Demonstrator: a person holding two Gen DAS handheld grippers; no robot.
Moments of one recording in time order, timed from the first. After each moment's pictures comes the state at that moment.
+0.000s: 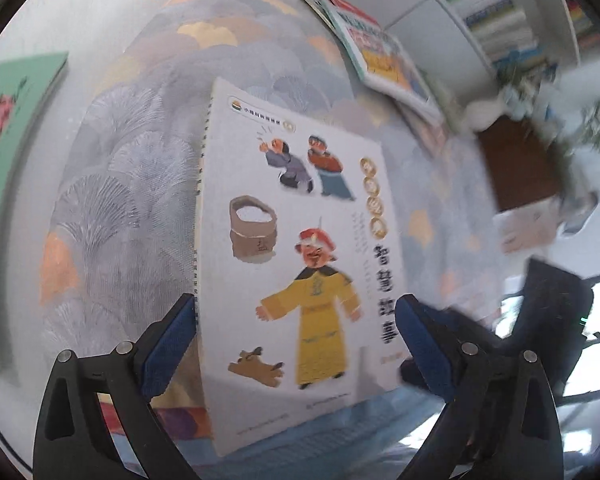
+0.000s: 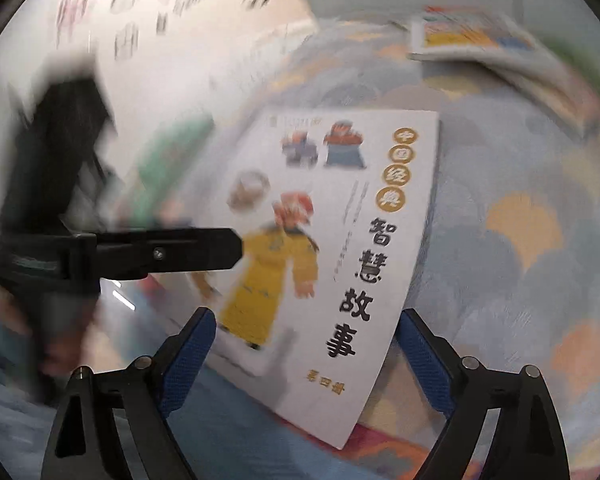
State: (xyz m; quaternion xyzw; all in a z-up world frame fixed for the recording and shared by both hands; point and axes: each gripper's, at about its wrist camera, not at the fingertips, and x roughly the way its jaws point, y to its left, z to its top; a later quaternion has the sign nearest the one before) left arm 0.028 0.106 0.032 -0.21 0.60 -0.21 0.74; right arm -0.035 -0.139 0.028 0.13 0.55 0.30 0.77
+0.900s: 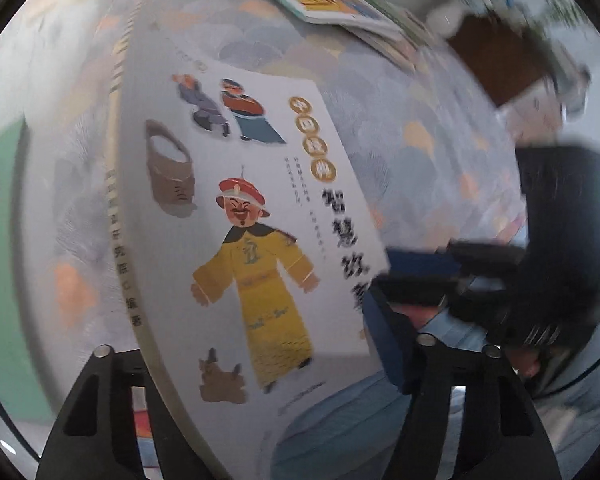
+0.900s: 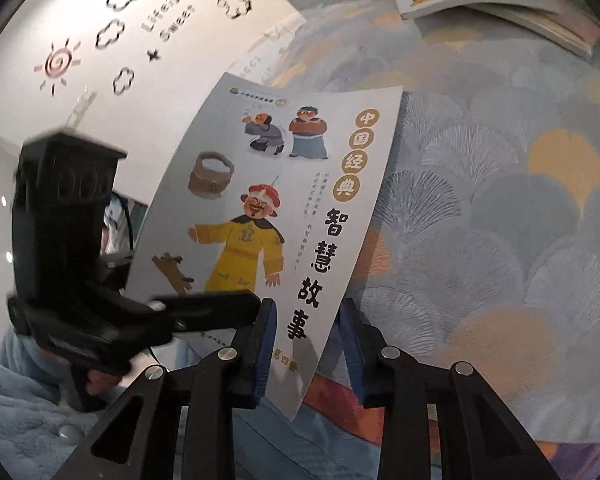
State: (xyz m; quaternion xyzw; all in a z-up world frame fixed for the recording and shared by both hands) left arm 0.006 0.090 0.029 0.01 0.60 -0.29 0.74; right arm -0.030 -0.132 0.006 0.20 0.57 0.30 0.74
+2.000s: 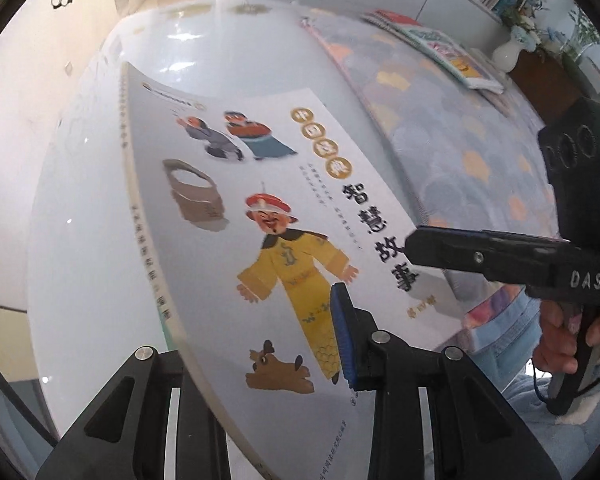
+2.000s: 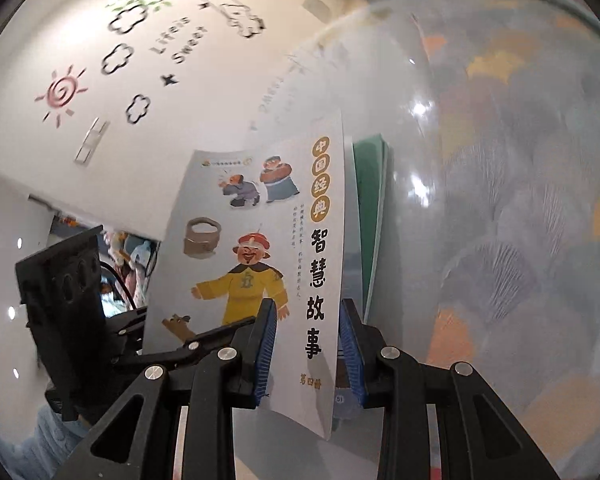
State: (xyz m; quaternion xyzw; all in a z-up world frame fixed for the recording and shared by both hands) left arm 0.033 0.330 0.040 0.03 0.58 -0.20 0.79; right arm -0.003 0.060 0.024 0.27 0.54 0.30 0.74
